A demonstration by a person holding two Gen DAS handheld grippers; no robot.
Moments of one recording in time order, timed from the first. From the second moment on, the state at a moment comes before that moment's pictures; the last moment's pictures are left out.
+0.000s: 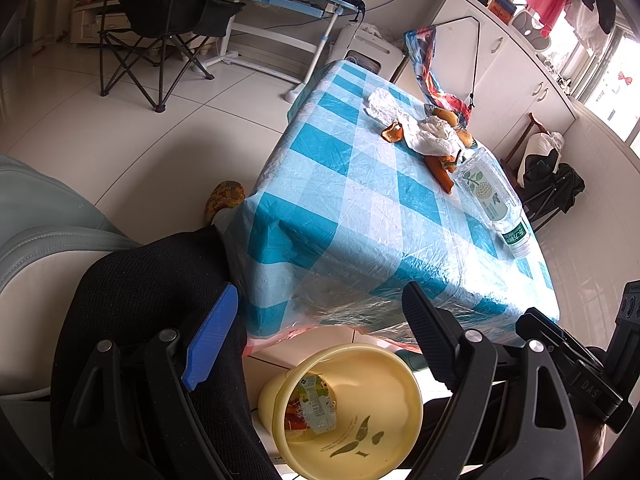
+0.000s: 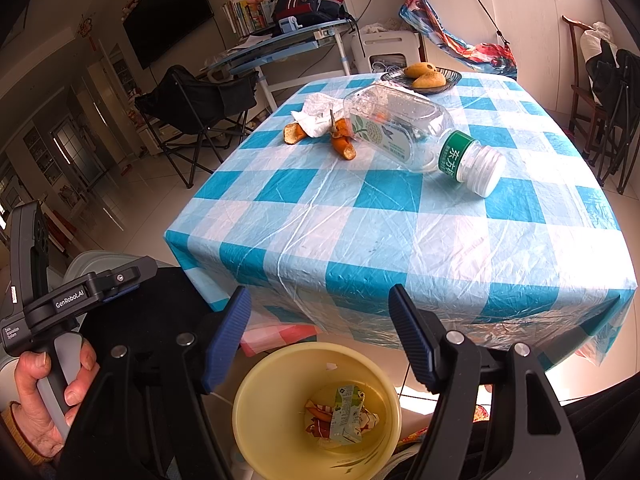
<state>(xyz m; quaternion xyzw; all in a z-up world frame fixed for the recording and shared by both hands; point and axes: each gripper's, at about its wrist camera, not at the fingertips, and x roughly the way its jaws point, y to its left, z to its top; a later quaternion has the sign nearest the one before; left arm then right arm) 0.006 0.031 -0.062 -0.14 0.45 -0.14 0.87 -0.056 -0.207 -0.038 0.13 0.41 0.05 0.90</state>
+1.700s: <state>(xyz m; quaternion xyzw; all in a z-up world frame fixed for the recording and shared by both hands) 0.007 0.031 -0.062 -0.13 0.45 -0.14 0.87 -0.056 -0.207 -0.038 0.13 0.40 0.05 0.90</state>
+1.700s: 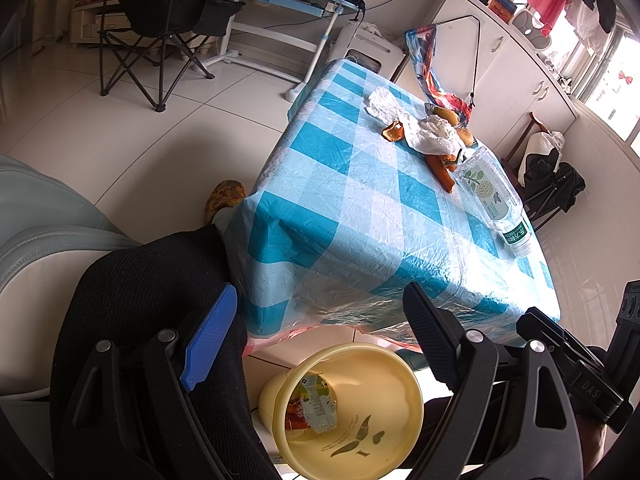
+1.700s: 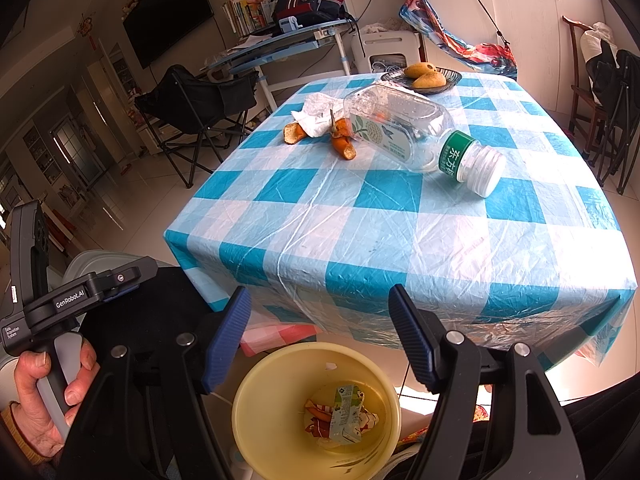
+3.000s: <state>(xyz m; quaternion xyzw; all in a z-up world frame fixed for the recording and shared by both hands) 0.008 0.031 -0.062 -0.13 0.45 -0.14 0.87 -0.056 -0.207 -0.038 0.13 0.40 0.05 0.90</state>
